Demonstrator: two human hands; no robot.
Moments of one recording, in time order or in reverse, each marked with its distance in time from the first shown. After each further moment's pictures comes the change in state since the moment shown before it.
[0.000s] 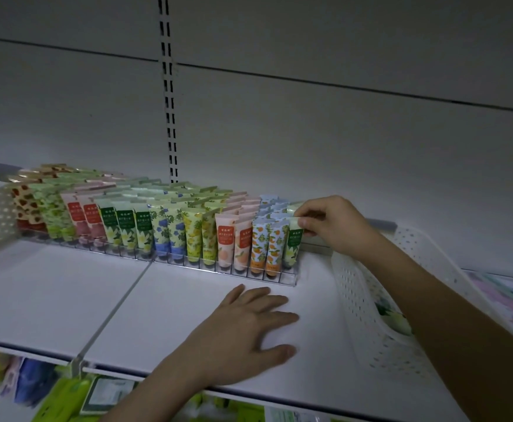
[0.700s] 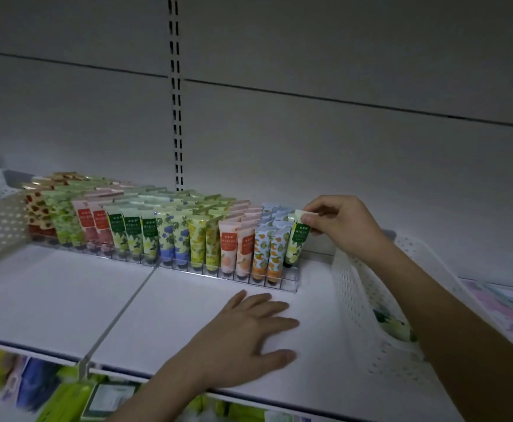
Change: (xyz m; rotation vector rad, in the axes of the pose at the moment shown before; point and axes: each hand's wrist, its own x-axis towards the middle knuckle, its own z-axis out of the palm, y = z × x) left_hand -0.001 0.001 -0.003 0.003 -0.024 0.003; right_hand -0.004 -0.006 -0.009 0.285 0.116 -0.039
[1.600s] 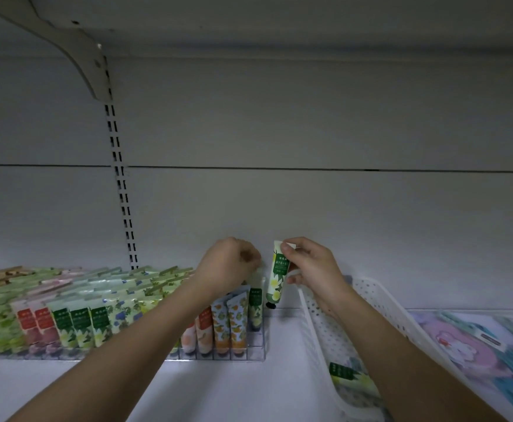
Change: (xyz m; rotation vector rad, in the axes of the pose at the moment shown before) left_hand 0.155 0.002 -0.132 -0.095 0.354 -0.155; right_hand 0.005 0.007 -0.021 0.518 0.240 0.193
